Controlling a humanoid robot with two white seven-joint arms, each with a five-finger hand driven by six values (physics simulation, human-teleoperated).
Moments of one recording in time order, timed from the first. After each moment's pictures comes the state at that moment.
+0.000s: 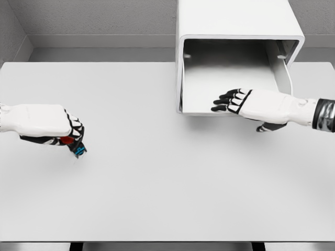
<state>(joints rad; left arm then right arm) -0.83 1.19 -0.91 -1.76 -0.15 -0.61 -0.61 -0.49 -0.86 0.45 -1.71 0.39 -0.58 0.61</state>
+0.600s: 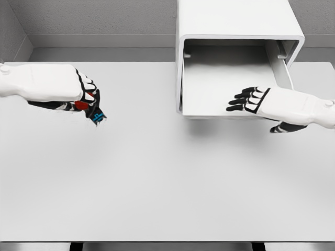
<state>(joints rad) -1.03 1.11 -0.91 -1.76 -0.05 -0.61 -0.61 -0.37 -0.93 0.29 -1.76 0.29 -0.61 0.61</state>
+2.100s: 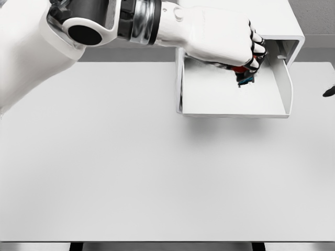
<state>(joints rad) -1.34 0.31 -0.95 -1.48 -0.36 -0.61 -0.61 0.21 -0.99 -0.45 -1.74 -0.04 -0.61 0.61</state>
